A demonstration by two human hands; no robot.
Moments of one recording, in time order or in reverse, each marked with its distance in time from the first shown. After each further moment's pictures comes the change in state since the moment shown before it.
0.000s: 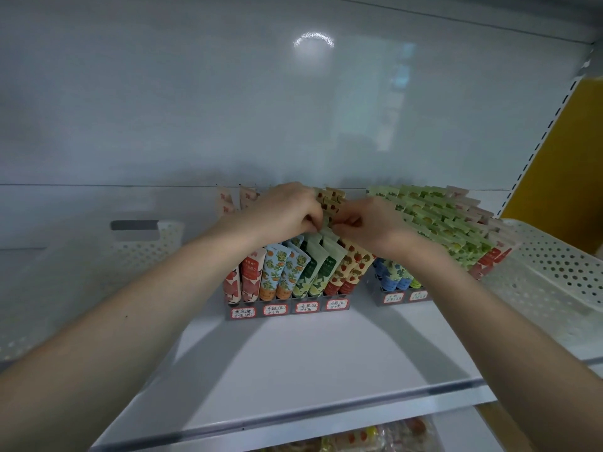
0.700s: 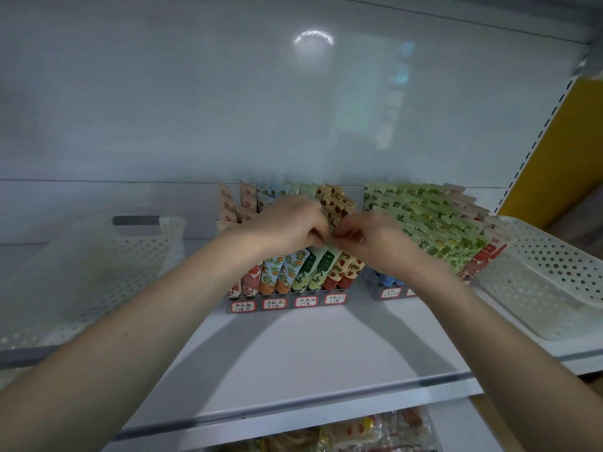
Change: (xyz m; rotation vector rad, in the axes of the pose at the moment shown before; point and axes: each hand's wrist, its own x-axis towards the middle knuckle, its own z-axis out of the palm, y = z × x) left_hand -0.011 0.020 0.006 -0.052 -0.061 -0.017; right_hand -0.026 0.004 0.009 0.039 0.012 -0.089
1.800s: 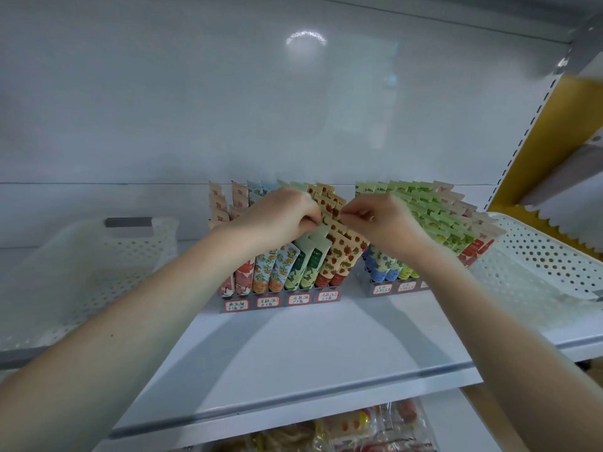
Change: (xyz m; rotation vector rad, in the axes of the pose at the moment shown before) left_hand 0.001 0.001 -0.003 -0.056 0.116 -0.071; right_hand 0.000 0.006 -0.021 0.104 0.140 0.082
